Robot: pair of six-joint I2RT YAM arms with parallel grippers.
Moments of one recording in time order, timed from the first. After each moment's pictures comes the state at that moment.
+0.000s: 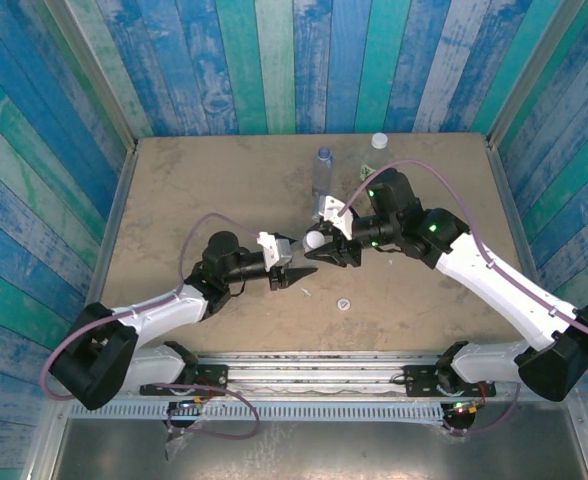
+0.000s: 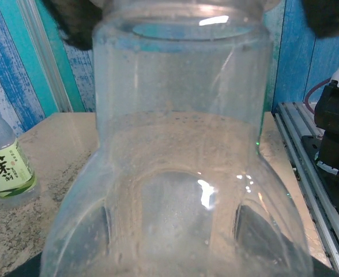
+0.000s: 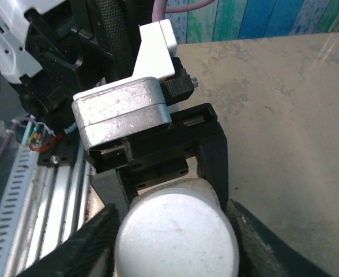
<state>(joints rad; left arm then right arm) -0.61 1.21 0.42 0.72 0.74 0.18 0.72 1.27 1.23 -0.59 -0.64 -0.41</state>
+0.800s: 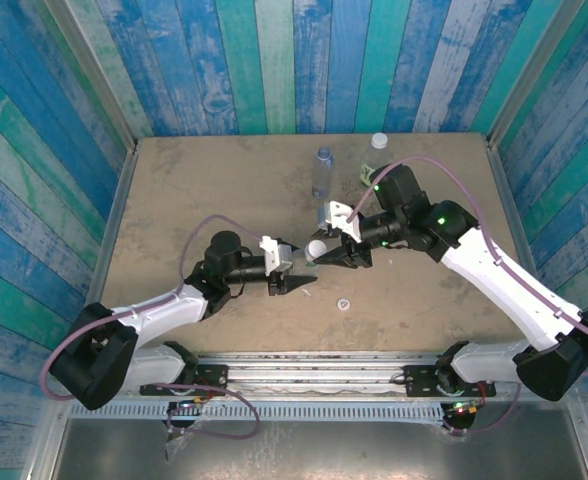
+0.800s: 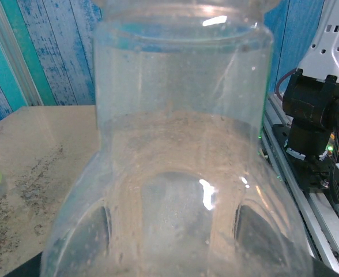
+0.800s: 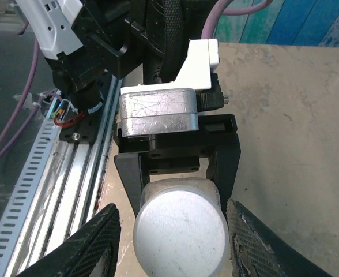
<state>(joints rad) -0.61 1.21 0.42 0.66 0.83 0.21 0.68 1.29 1.31 -0.78 -0.73 -0.61</state>
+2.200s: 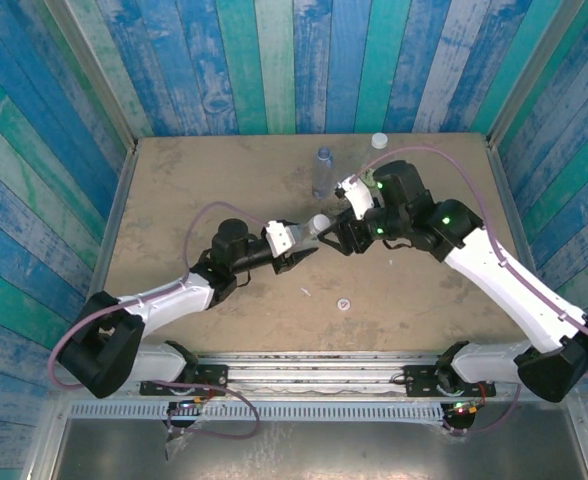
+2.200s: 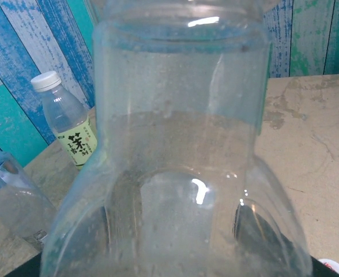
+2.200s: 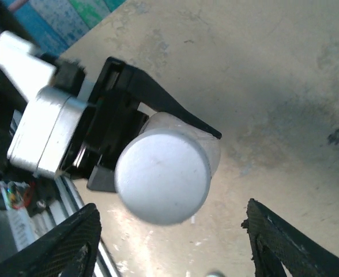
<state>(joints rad) -0.61 1.29 0.53 0.59 0.53 0.36 0.68 1.26 1.33 -0.78 -0.35 0.01</state>
